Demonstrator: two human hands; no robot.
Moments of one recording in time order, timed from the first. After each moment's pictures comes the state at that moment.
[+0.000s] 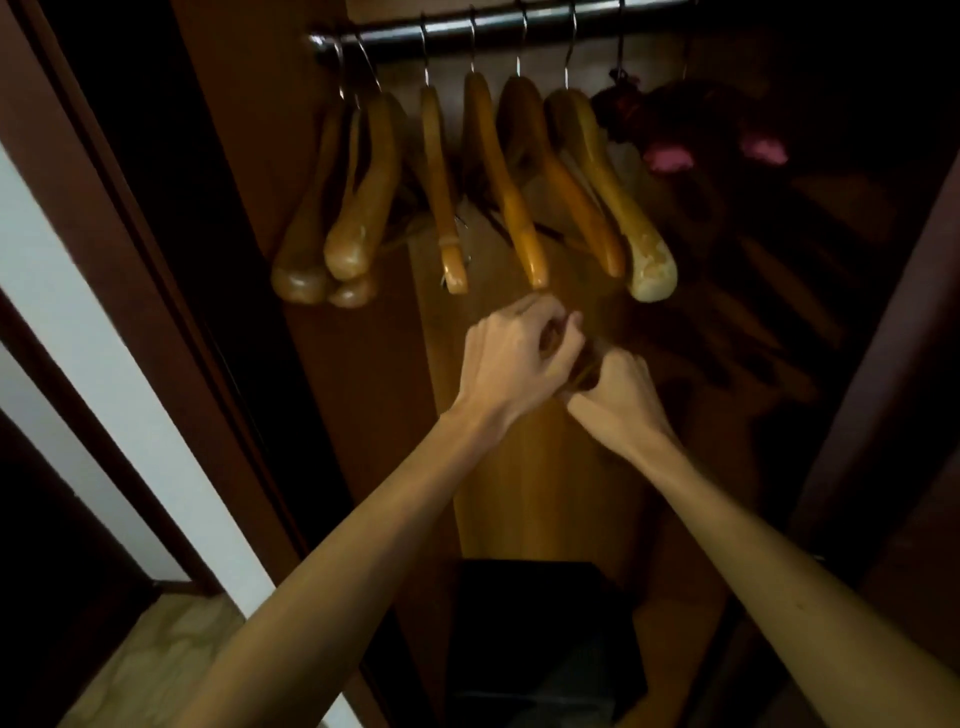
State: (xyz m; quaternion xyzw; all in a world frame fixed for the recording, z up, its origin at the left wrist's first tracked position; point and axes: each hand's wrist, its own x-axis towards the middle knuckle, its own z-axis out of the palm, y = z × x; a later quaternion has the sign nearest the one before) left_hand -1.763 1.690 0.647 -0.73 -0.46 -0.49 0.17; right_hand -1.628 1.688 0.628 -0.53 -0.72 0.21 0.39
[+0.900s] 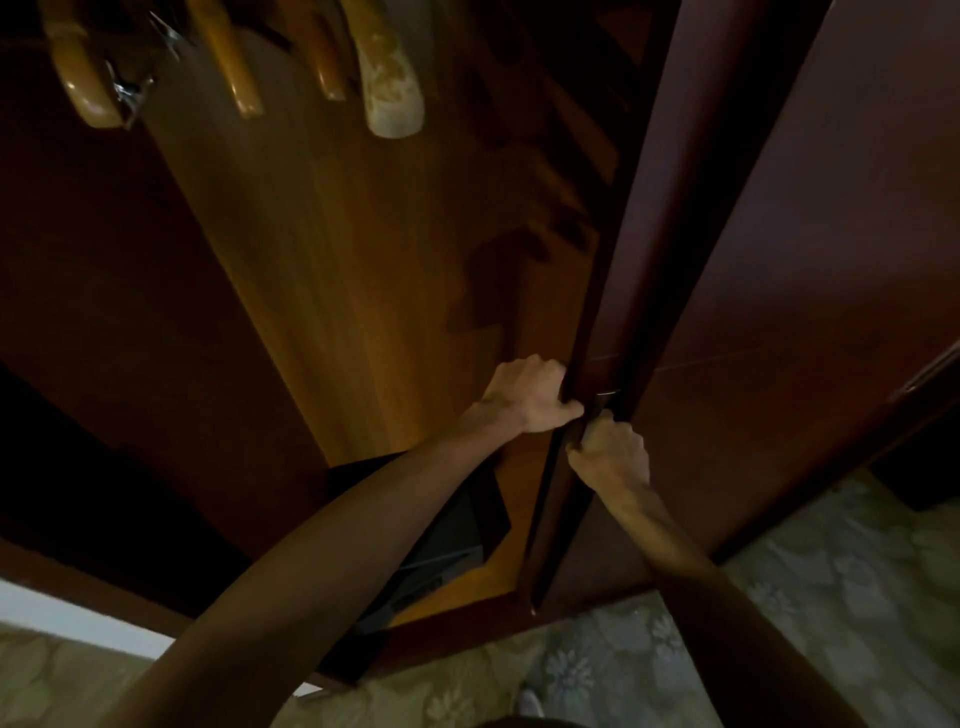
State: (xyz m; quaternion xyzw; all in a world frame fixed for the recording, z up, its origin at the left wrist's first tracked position) left_hand -1.570 1.717 0.472 -0.87 -0.47 -0.08 -0.13; right_hand -1.455 1.641 0.431 -0.82 -0.52 0.17 0.16
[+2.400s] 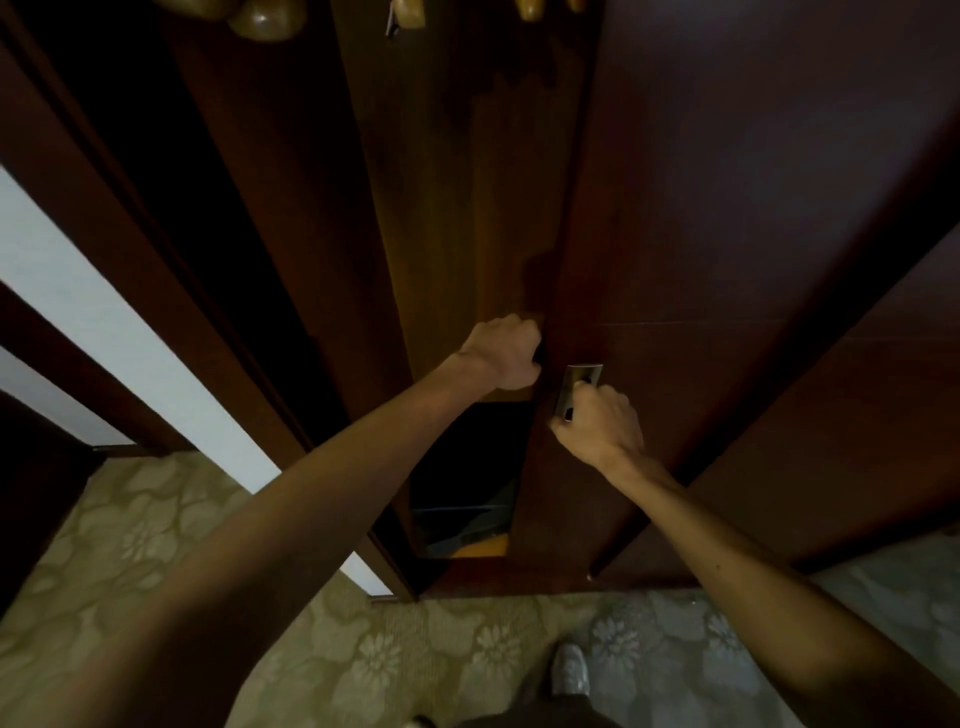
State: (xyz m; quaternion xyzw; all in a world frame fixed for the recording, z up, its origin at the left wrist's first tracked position) left_hand -1.763 1.672 0.484 -0.81 -0.58 -0.01 -0.13; right_hand -1.612 1.621 0.423 -0.68 -0.72 0.13 0.09
